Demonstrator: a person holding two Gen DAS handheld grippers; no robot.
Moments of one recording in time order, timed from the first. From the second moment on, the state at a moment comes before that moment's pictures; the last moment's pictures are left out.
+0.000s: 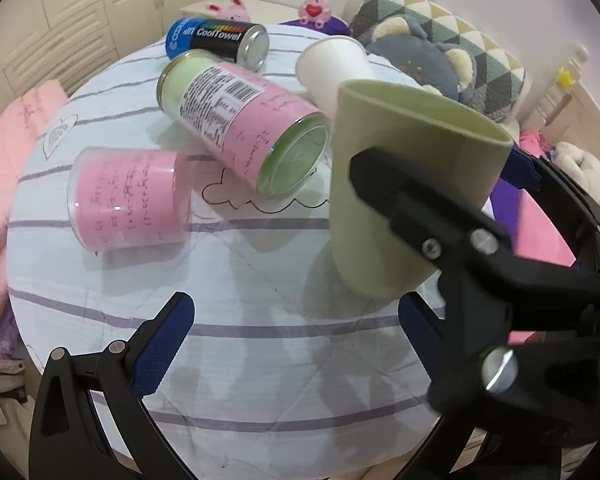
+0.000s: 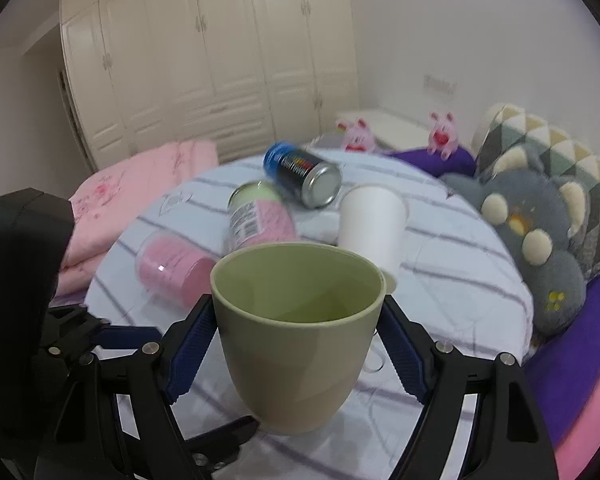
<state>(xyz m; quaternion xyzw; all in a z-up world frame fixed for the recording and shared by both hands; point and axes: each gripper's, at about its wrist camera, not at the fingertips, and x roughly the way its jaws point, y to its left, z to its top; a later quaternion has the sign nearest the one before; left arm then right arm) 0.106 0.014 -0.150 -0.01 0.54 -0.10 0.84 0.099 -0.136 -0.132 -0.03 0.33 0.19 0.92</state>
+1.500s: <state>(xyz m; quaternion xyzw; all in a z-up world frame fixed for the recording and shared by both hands) 0.036 0.008 -0.066 0.02 0.41 -0.08 0.91 0.025 -0.178 -0.062 -0.04 0.35 0.11 0.93</state>
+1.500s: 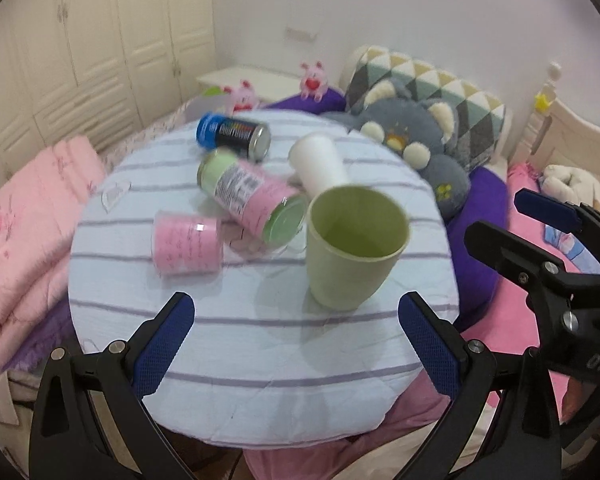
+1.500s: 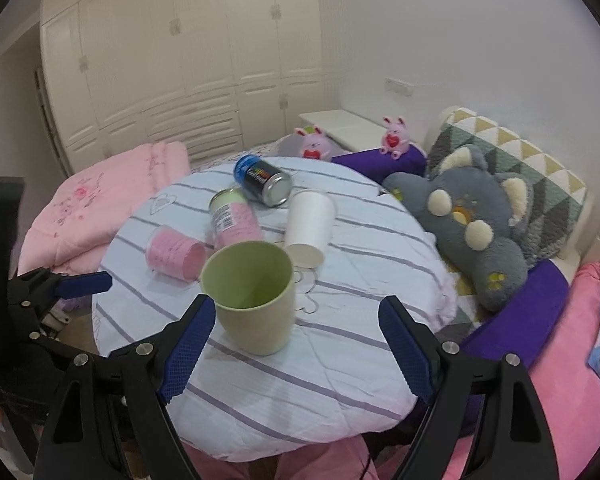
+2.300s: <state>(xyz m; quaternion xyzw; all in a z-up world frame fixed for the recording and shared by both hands) 0.009 0.014 -0.031 0.01 0.31 -0.05 0.95 -0.007 -0.181 -0.031 -0.08 0.27 0.04 0.96</state>
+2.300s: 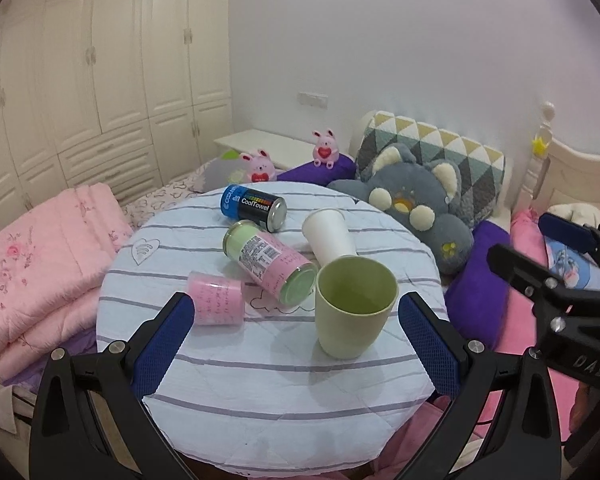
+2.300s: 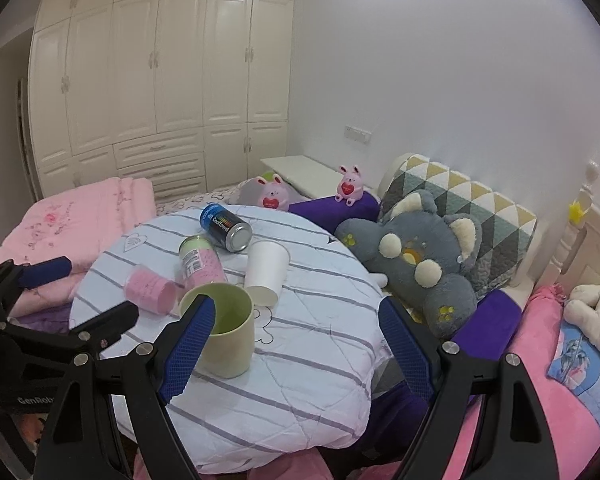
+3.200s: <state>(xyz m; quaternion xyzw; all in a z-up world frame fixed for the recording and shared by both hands) -0.005 0.023 -0.026 0.00 0.23 -0.04 0.97 -0.015 -0.168 -0.027 -0.10 0.21 0.03 0.97</state>
